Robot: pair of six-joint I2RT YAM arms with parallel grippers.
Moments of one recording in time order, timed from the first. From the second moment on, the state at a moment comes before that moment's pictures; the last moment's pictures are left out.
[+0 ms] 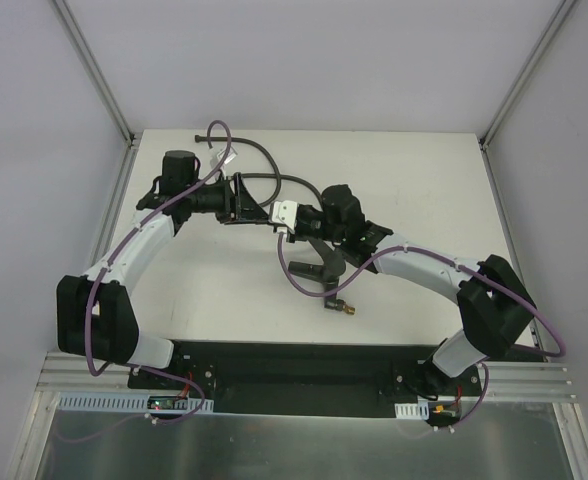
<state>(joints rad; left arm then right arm) -0.17 1.41 1.08 -0.33 0.98 -0.50 0.82 1.57 1.04 0.27 -0.45 -0.67</state>
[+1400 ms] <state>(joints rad) -0.17 1.41 1.05 -0.26 0.96 -0.56 0.80 1.55 1.04 0.28 -0.43 -0.61</state>
